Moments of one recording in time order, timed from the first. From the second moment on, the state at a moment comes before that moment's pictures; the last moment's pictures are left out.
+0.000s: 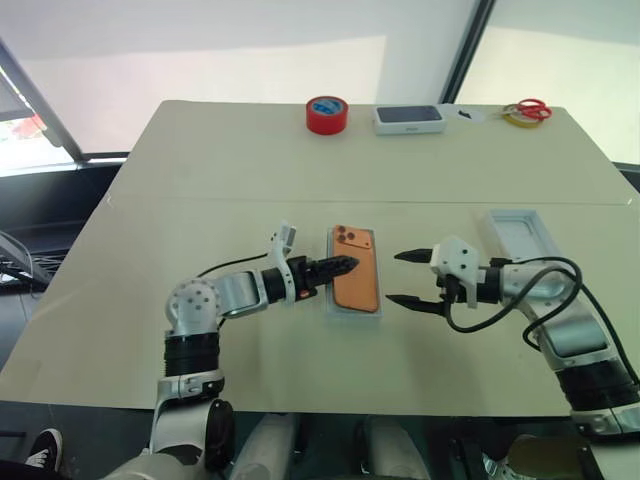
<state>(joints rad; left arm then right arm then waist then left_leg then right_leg) -0.53 0.09 0.25 0.02 -1.04 1.38 -0.19 -0.32 -0.72 0.07 0.00 0.20 0.14 1.10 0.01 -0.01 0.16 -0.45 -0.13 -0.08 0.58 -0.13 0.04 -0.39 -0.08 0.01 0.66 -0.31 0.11</state>
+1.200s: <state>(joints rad) -0.78 0.04 -0.23 0.46 -0.40 0.73 -0.71 -0.35 -0.84 0.08 0.24 -0.01 -0.03 1.04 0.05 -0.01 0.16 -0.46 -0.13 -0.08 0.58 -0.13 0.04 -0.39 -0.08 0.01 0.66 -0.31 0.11</state>
